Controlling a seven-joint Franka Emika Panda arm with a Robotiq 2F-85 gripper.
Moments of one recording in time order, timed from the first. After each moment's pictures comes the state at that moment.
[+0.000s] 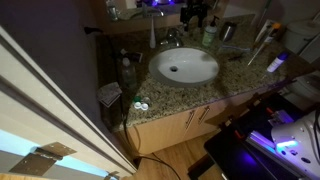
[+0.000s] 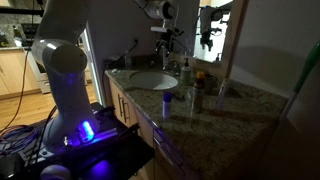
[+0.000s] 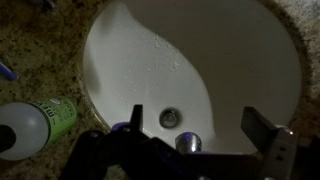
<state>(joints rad) 0.08 0.46 0.05 -1.49 0.04 1.71 0.07</state>
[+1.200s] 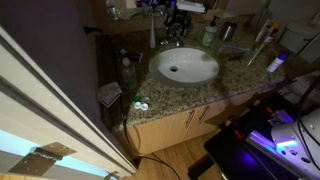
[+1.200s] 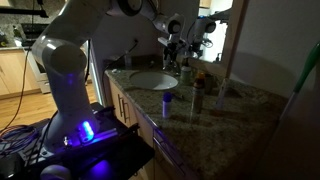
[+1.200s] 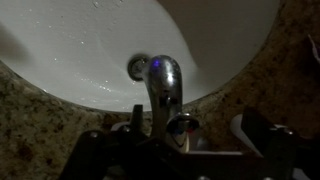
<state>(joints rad) 0.07 0.72 0.04 -1.29 0.21 1.96 0.29</state>
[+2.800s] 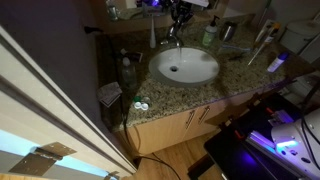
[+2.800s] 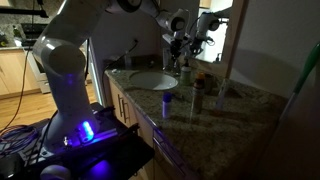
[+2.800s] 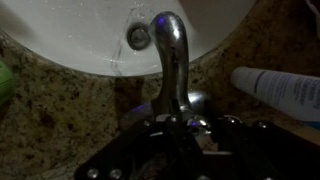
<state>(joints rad) 0.03 0.67 0.02 -1.32 0.25 2.06 0.32</state>
